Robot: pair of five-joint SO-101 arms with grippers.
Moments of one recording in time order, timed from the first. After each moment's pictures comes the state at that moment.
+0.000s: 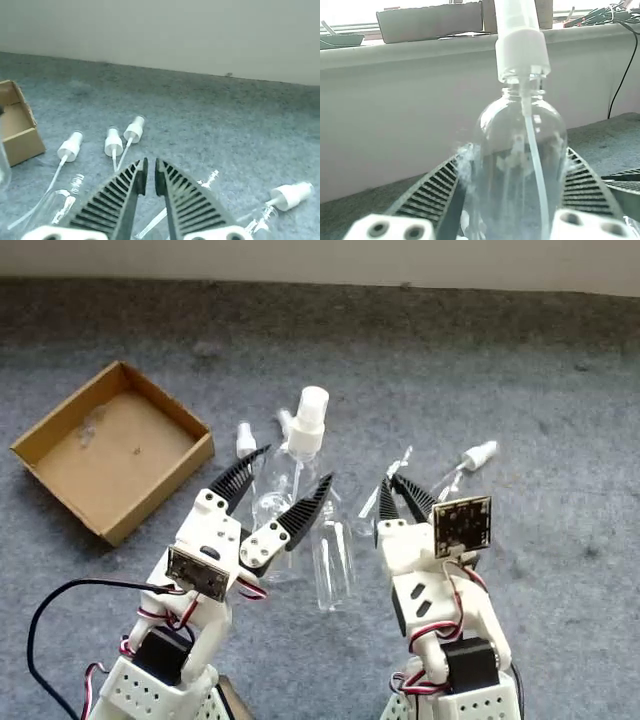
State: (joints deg) left arm 22.2 -104.0 96.0 6.8 -1.3; right arm -15.2 -103.5 85.7 37.8 1.6
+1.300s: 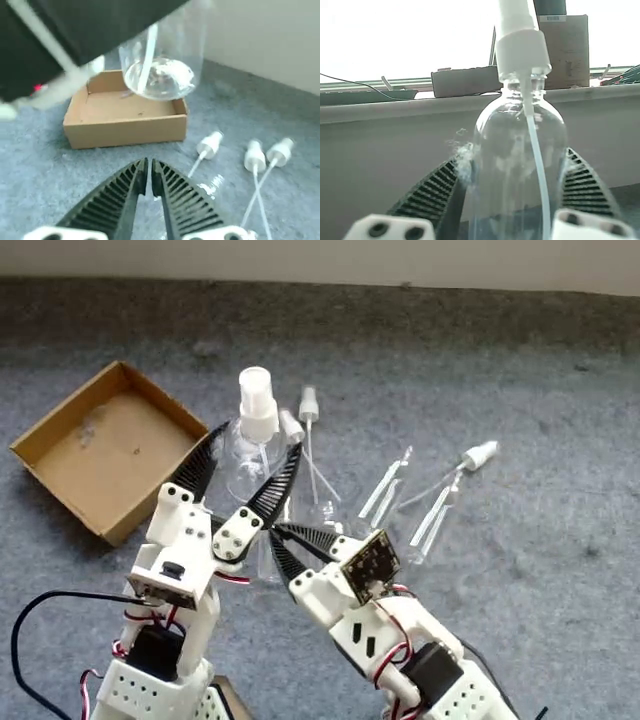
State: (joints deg) left arm 15.5 -104.0 96.0 -6.0 -1.3; right arm -46.9 -104.6 95.3 25.0 1.6
